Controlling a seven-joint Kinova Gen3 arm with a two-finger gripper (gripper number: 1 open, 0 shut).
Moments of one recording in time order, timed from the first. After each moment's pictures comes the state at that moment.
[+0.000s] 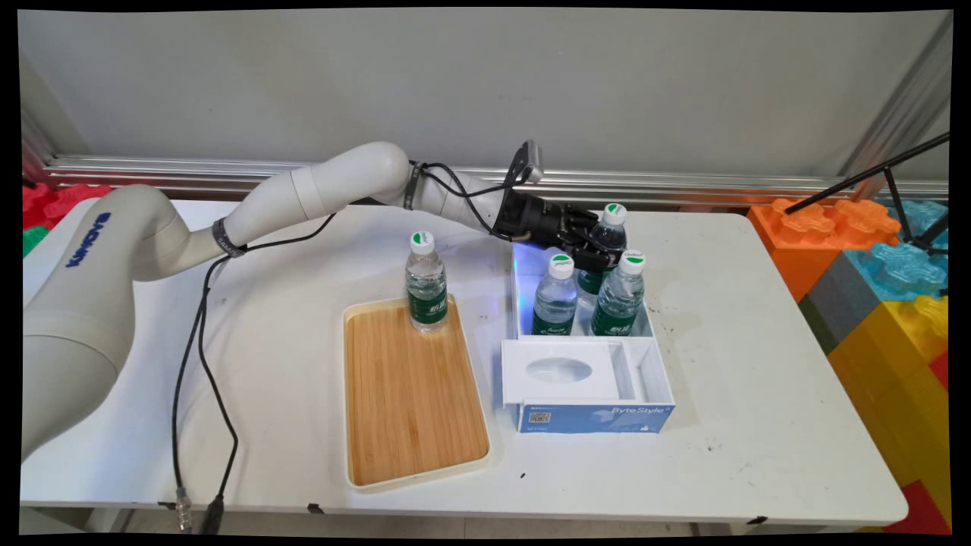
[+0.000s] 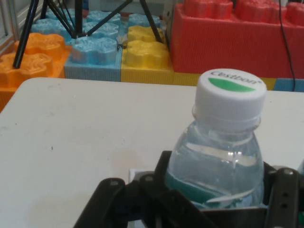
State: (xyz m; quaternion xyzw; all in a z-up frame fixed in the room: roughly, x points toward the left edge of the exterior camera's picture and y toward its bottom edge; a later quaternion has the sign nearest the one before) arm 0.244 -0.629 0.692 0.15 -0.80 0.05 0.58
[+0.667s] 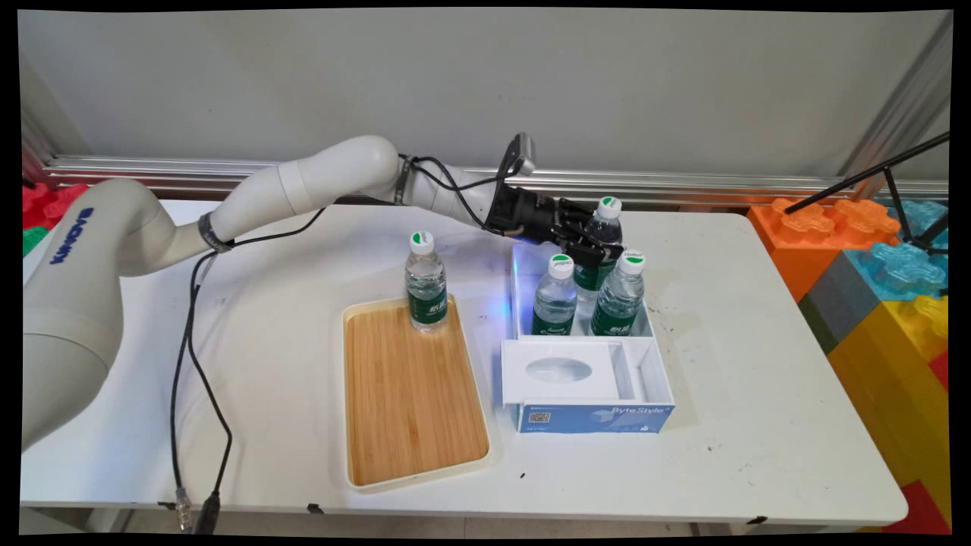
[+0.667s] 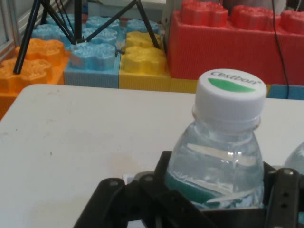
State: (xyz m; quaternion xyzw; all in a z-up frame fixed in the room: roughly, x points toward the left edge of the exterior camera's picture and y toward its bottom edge) arm 0.254 -0.619 0.709 0.15 -0.79 0.05 0.59
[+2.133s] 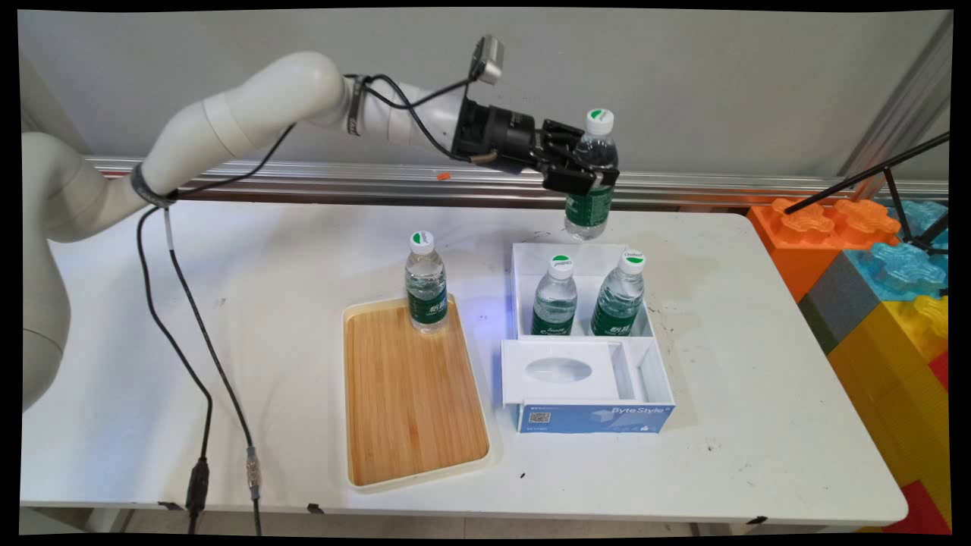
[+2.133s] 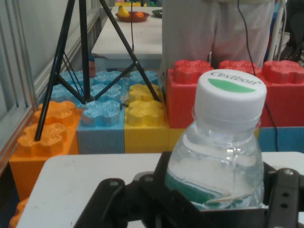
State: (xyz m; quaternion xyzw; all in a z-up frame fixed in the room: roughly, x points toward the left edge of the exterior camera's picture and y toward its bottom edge) arm 0.290 -0.591 0.834 0.12 -0.78 0.08 0.61
